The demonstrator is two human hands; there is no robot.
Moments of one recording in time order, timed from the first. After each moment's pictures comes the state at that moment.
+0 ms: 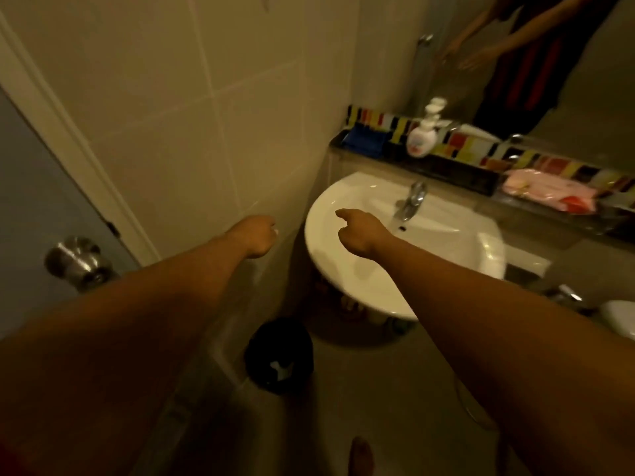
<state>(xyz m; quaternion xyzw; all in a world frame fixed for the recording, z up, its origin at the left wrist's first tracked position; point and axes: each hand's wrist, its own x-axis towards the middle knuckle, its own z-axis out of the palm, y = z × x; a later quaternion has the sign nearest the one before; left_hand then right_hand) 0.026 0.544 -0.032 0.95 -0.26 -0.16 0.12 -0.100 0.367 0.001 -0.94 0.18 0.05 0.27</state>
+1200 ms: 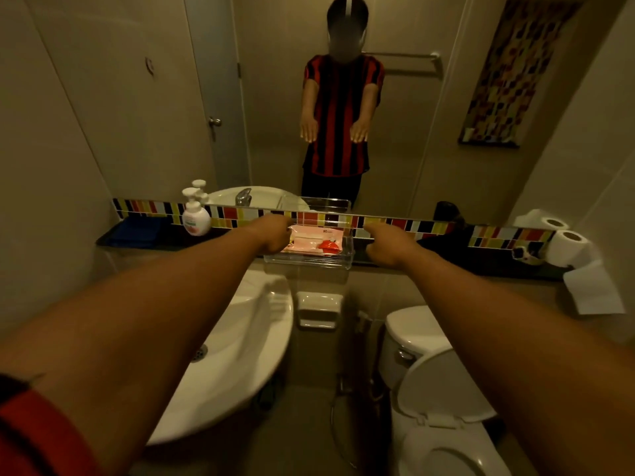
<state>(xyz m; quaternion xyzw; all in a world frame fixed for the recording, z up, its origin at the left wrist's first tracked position) -0.173 0.028 0.086 0.84 -0.53 -0.09 0.09 -0.390 -0.059 0.099 -0.88 0.41 -0.09 0.21</state>
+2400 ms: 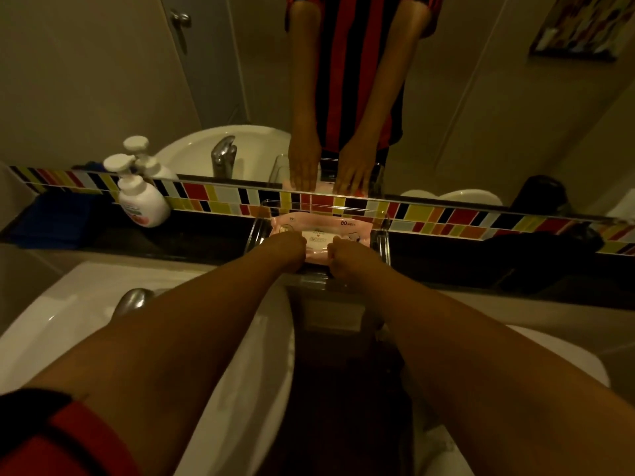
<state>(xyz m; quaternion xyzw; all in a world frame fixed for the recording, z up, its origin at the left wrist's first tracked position) -0.033 -0.197 -0.089 0.87 -0.43 -0.24 0.00 -0.158 -0.265 -0.094 -0.91 0.36 0.13 0.15</state>
